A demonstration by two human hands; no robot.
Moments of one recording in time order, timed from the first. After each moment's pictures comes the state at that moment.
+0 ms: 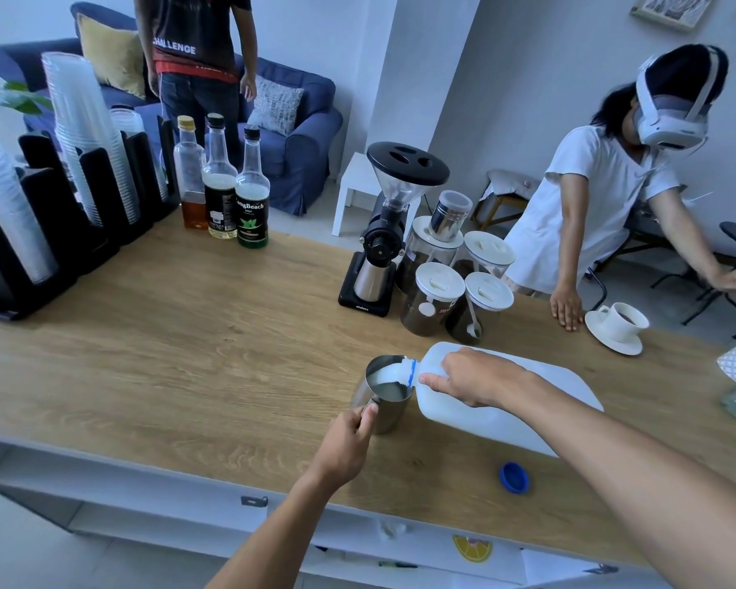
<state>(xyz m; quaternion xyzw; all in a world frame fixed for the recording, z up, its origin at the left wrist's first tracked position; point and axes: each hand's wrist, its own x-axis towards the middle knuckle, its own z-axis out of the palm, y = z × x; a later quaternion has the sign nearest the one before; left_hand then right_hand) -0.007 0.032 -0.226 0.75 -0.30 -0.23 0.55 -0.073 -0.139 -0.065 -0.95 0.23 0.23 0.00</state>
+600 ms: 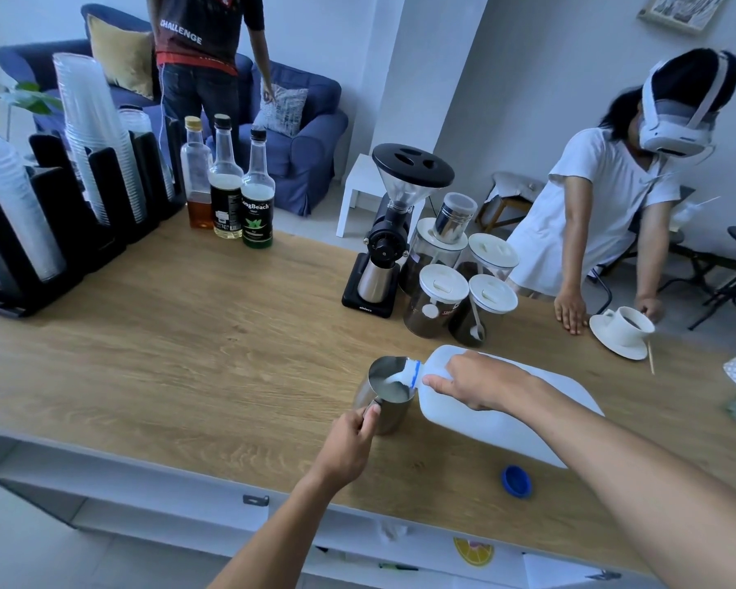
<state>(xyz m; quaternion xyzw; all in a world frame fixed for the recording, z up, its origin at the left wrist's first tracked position) -0.008 0.032 -0.227 0.74 -0.30 -0.23 0.55 -0.072 -0.149 -0.076 -0.95 0.24 0.22 -0.01</state>
